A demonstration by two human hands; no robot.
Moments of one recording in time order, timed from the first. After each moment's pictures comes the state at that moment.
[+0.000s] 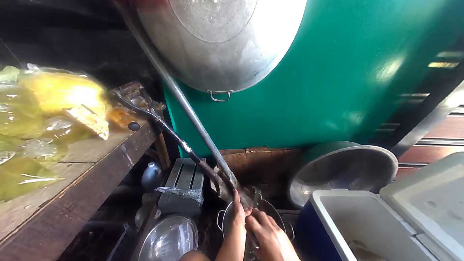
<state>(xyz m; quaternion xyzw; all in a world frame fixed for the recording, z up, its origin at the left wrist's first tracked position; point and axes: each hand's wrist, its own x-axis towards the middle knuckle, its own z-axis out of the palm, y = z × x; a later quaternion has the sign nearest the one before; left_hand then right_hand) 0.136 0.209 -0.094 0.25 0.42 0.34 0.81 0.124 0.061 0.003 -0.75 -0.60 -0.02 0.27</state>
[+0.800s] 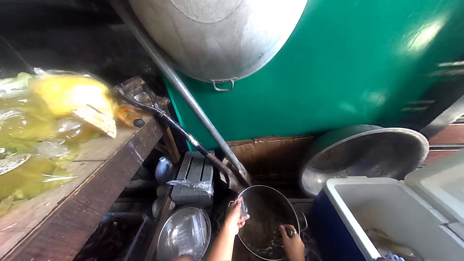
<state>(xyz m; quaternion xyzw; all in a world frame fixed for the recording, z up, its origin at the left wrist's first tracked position) 0.065 0.232 -0.146 0.40 0.55 0.10 0.72 0.187 0.046 -0.242 -0.86 -0.15 0.19 0.45</state>
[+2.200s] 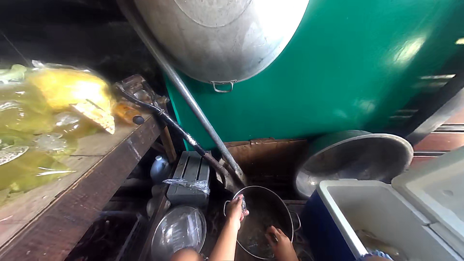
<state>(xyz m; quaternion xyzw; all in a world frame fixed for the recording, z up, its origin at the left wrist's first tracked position) 0.086 0.221 -0.141 0.44 0.54 0.16 0.70 0.182 0.034 -0.222 -0.83 -0.42 0.19 0.31</state>
